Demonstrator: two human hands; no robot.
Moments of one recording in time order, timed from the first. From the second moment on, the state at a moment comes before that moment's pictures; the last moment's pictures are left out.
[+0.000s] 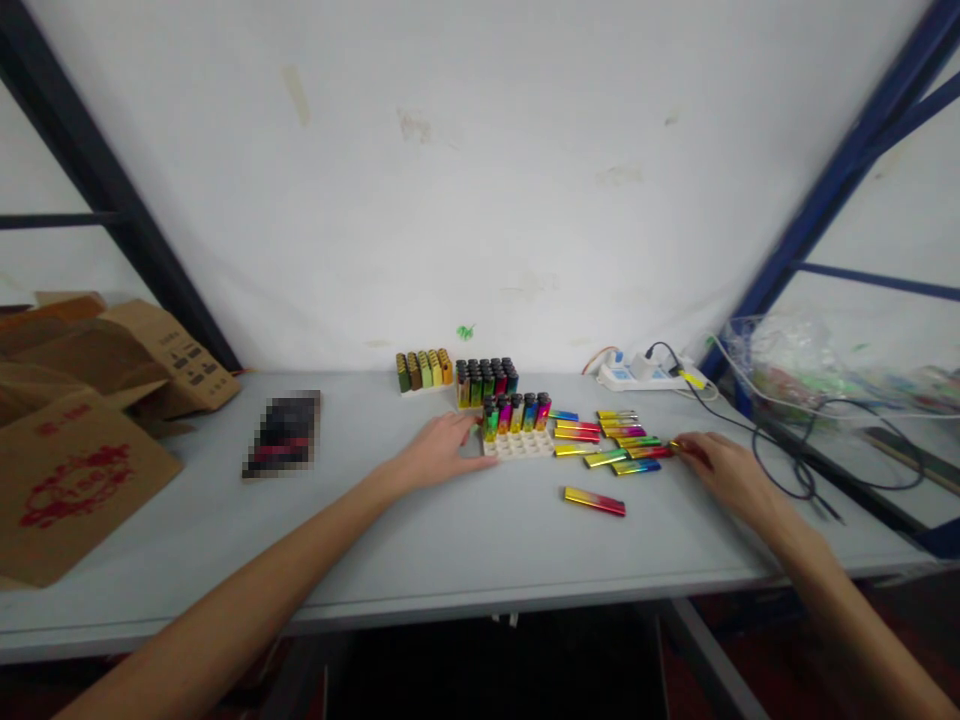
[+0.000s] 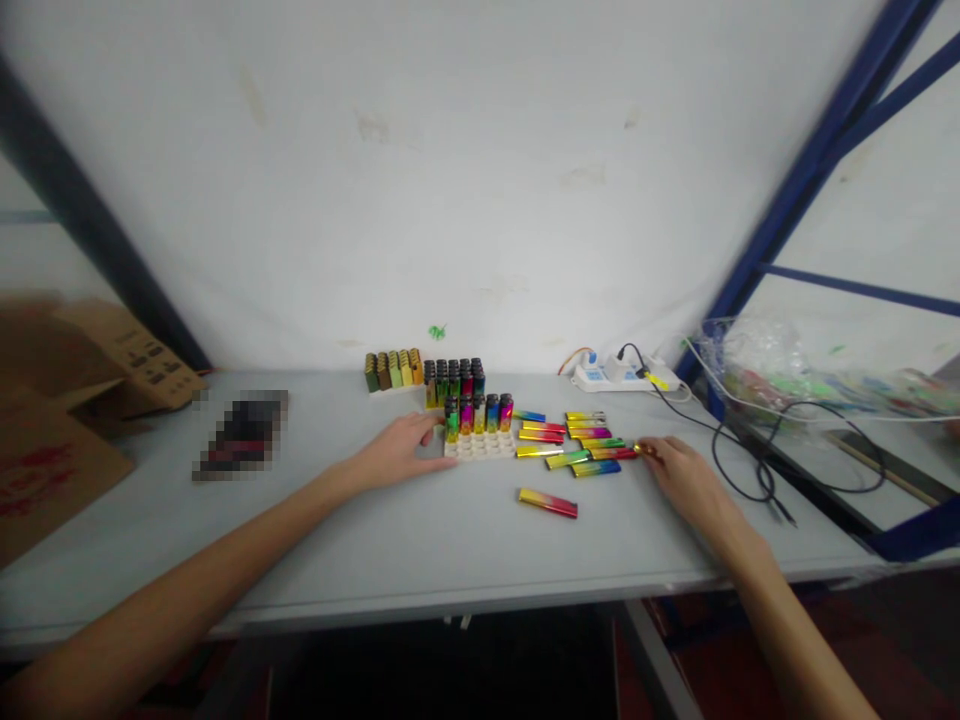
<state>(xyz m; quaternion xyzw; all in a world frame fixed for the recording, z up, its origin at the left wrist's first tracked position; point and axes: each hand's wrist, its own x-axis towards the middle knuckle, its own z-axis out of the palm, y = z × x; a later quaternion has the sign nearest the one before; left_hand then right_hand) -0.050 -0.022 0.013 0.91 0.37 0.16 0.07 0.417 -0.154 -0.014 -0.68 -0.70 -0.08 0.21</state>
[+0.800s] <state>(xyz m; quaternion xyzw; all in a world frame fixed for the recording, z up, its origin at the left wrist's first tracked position) -0.051 -0.023 0.010 0.91 0.37 0.16 0.07 0.238 -0.046 0.068 -0.47 -0.68 0.31 0.46</state>
